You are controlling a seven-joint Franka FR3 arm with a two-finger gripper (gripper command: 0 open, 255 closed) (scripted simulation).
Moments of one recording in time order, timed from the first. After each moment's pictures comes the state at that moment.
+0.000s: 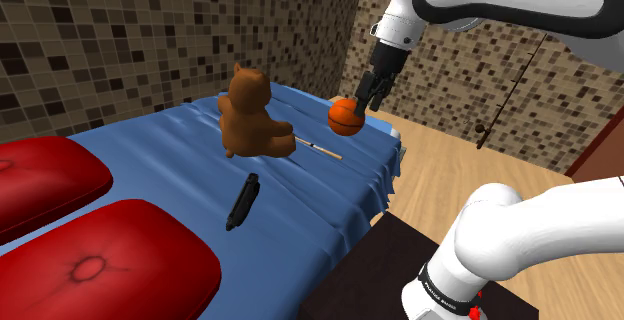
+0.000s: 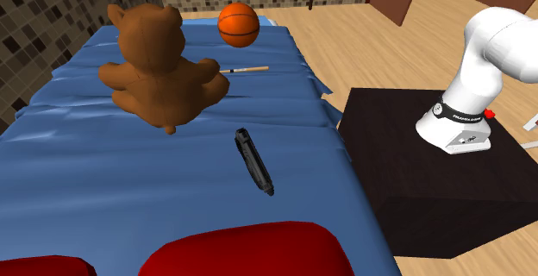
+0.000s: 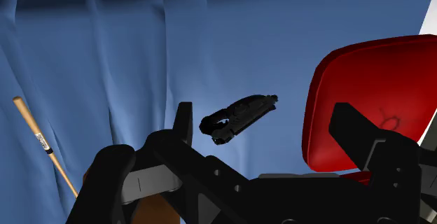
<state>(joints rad) 0.02 -0.74 -0.04 -2.30 0.08 1.63 -0.09</state>
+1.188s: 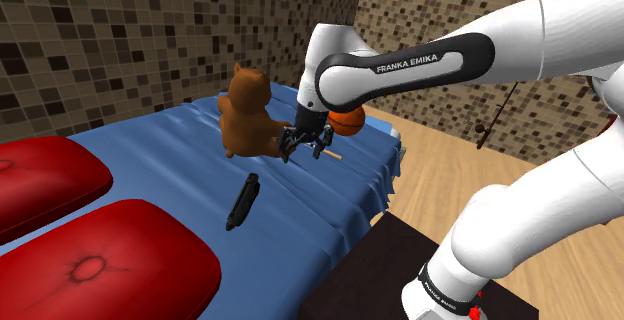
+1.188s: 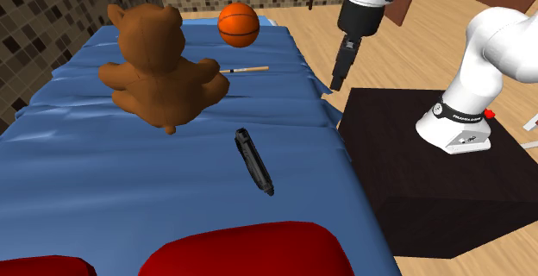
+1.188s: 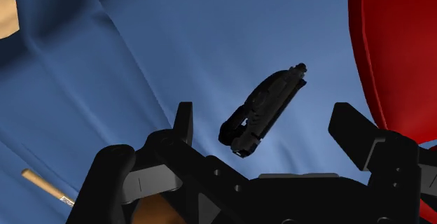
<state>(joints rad) -0.05 -0.39 0.29 -2.42 0.14 2.12 0.52</state>
